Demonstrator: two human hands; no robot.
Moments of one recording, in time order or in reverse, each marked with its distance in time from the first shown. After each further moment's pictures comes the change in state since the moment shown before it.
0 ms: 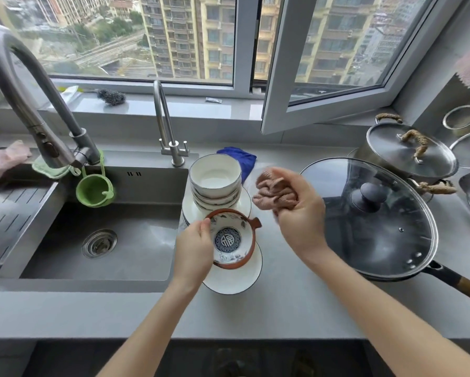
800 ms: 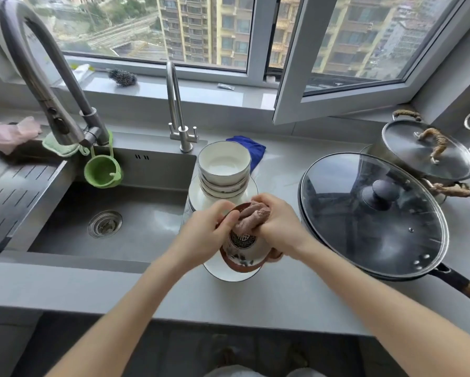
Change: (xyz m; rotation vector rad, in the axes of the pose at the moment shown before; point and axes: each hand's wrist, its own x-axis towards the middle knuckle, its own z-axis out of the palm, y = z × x) left_hand 0.004 0.011 -0.022 0.248 -0.379 0.264; right_hand -0.012 0.002 0.015 -0.283 -0.537 0.351
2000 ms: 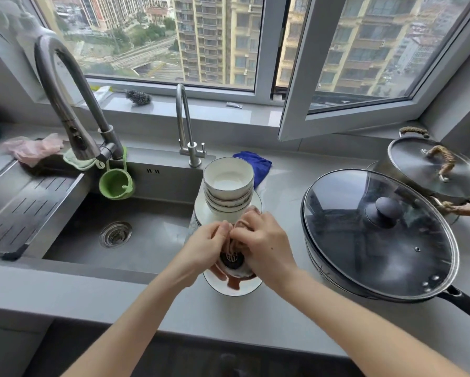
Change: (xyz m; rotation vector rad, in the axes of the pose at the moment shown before) left_hand -0.008 0.022 -0.001 -0.502 -0.021 -0.312; right_hand -0.002 0.016 0.026 -0.588 0.341 -0.712
